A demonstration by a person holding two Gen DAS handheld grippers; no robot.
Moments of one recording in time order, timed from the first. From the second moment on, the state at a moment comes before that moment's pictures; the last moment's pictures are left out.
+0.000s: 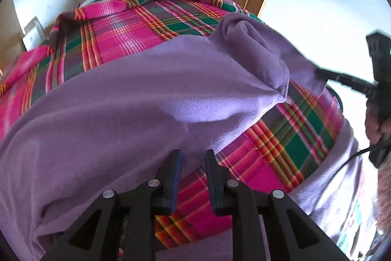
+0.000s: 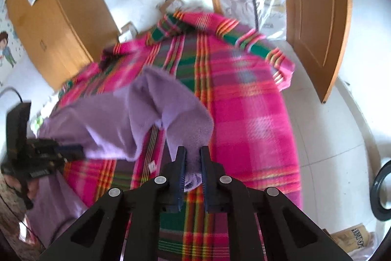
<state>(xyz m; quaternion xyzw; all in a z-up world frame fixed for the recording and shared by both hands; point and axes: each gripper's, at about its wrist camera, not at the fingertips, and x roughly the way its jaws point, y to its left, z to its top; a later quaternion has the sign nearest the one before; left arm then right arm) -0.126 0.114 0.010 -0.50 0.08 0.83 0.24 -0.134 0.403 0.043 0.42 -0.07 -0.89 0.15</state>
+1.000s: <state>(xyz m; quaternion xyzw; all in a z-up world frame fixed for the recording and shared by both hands) -0.126 0.118 0.026 -0.48 0.08 0.82 0.28 -0.229 0.504 0.047 0.42 -0.11 -0.90 -0.07</state>
